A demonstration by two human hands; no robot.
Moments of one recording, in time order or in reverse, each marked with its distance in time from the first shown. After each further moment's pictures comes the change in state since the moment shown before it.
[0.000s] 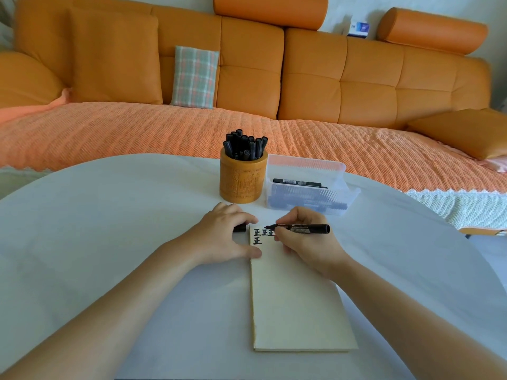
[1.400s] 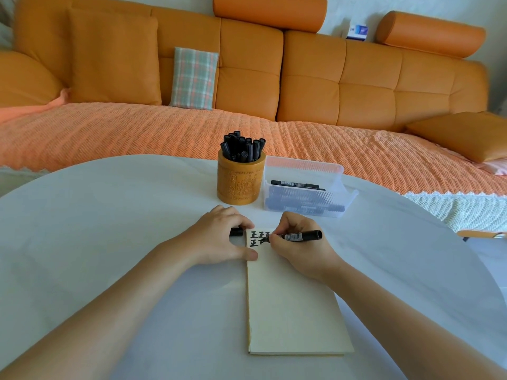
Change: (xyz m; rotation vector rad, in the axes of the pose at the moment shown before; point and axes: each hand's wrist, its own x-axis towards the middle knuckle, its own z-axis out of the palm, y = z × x) left_hand 0.004 -0.003 0.001 0.000 -0.029 -0.015; right_hand 0.001 0.007 0.002 -0.206 -0.034 -0.082
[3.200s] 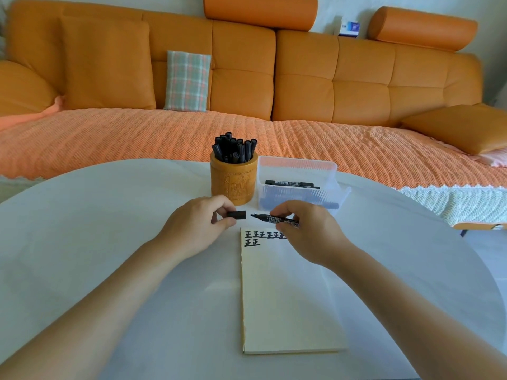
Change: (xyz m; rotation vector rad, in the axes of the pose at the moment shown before) left_hand -0.010 0.008 -0.022 -0.003 0.293 -0.049; right_hand 0.008 -0.013 -0.030 -0.474 0.034 -0.054
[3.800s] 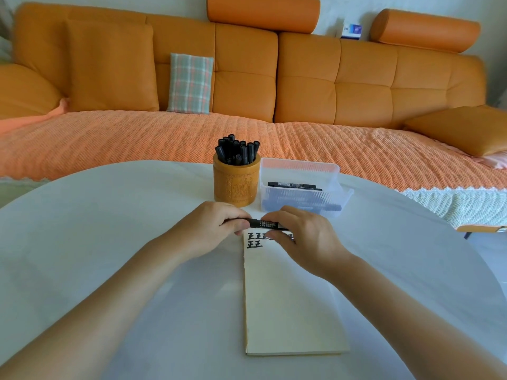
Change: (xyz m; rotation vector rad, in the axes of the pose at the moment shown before) left_hand 0.002 0.016 -0.007 -0.186 -0.208 0.077; right_hand -0.006 0.002 0.013 -0.246 0.129 -0.444
